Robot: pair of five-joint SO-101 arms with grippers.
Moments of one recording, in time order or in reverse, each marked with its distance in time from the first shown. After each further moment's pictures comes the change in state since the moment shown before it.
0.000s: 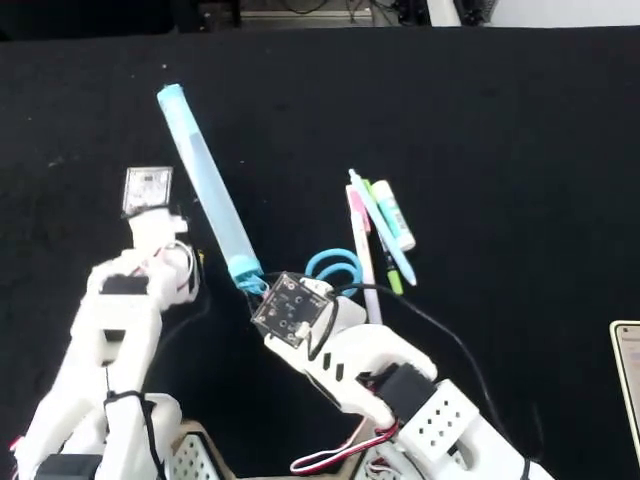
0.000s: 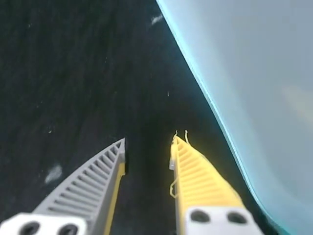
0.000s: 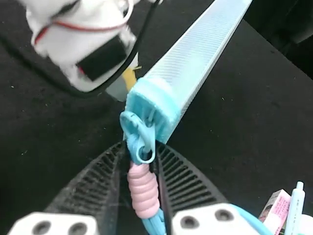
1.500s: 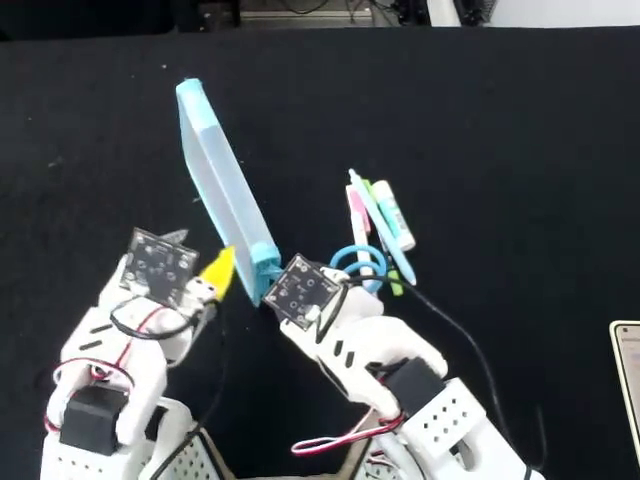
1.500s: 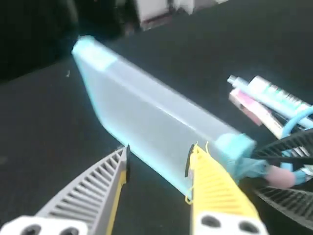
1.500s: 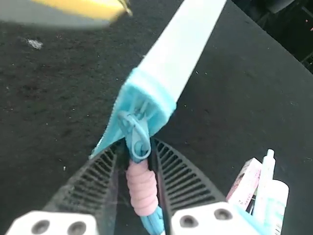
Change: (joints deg) left arm 14.1 -60.2 3.5 21.9 -13.9; right arm 6.3 0.0 -1.9 4.5 1.4
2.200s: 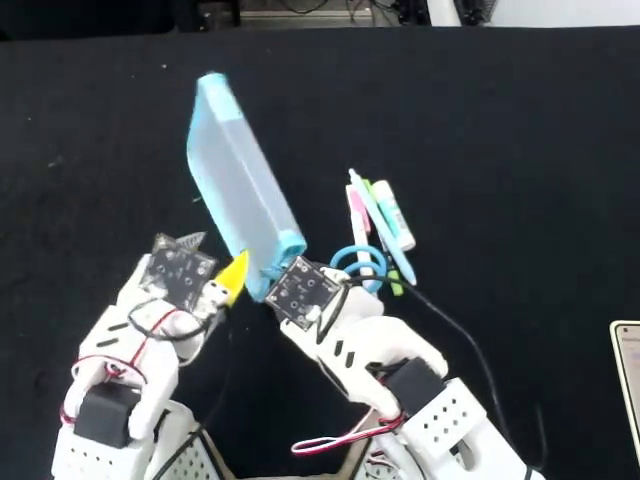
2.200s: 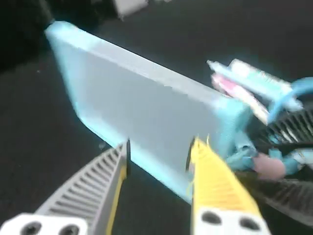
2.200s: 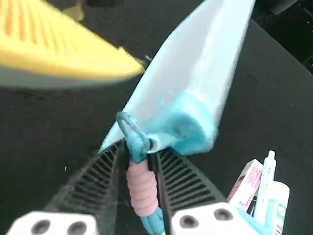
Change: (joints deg) left arm 1.8 -3.3 7.9 -5.5 0.0; right arm 0.1 0.0 0.0 0.0 0.0
